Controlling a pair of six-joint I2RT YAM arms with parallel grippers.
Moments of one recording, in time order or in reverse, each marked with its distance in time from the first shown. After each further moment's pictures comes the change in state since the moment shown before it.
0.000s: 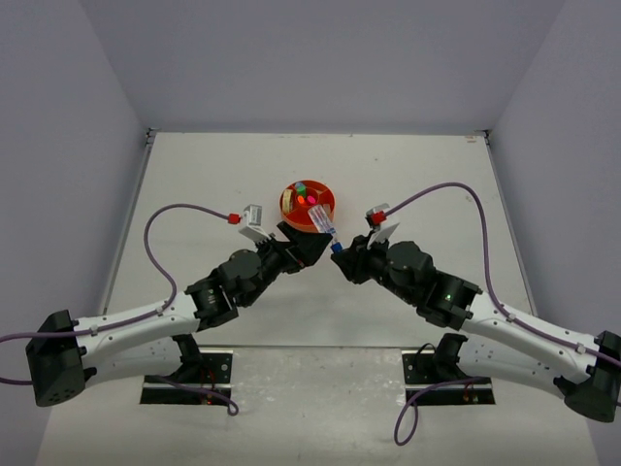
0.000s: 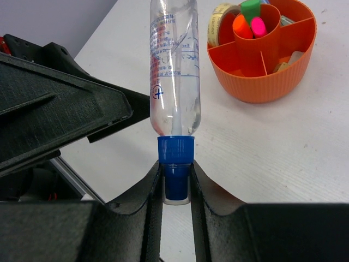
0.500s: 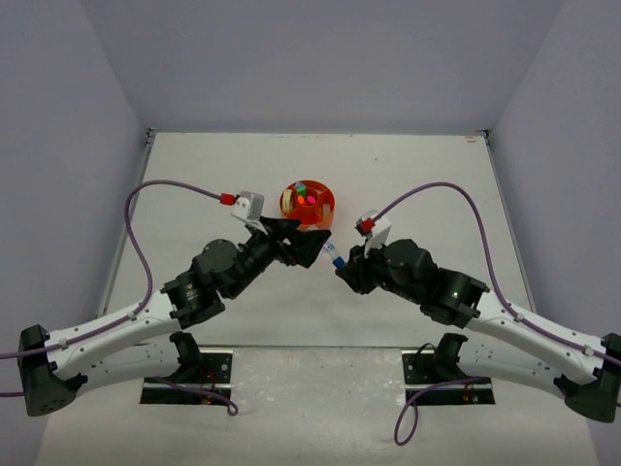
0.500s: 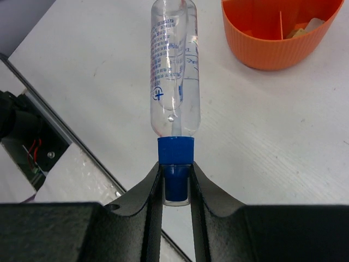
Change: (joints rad) left arm 0.007 -0.111 0.137 -0.113 0.089 0.443; right arm 0.000 -0.003 0.077 -0.228 -0.118 -0.093
